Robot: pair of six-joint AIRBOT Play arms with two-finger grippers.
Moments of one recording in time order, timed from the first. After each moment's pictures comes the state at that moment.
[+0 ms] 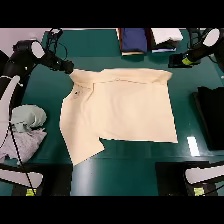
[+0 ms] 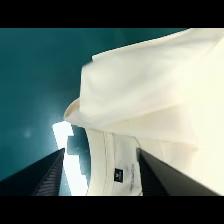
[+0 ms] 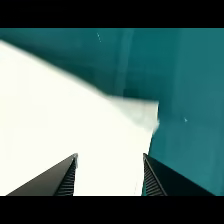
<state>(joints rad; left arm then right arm) -0.15 -1.58 1.63 1.47 -1.02 -1.44 -0.01 -1.58 1.75 -1.47 1.24 1.58</state>
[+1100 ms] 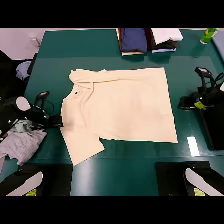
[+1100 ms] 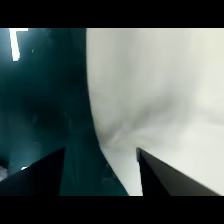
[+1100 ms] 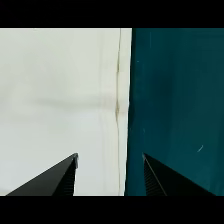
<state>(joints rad) 0.01 -1.05 0.67 1.32 -1.14 -1.56 -0.11 -0.99 0.96 -1.46 1.31 1.56</state>
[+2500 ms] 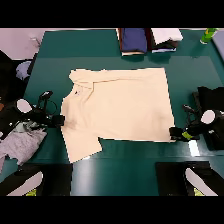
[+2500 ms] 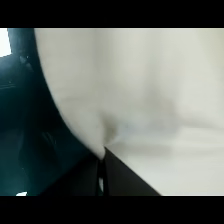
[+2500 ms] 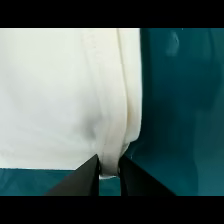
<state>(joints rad) 0.01 -1.04 0.65 1.23 -1.06 -1.43 -0.11 -0.91 0.48 -1.40 1.23 1.64</state>
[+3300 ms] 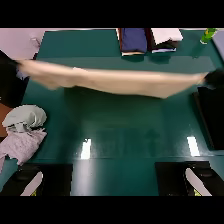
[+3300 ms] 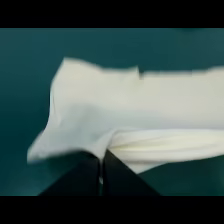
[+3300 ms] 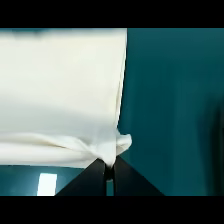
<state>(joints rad) 0.01 -0.69 1.39 1.28 -1.14 -1.47 -0.11 -0.75 1.30 -1.41 1.25 1.57</state>
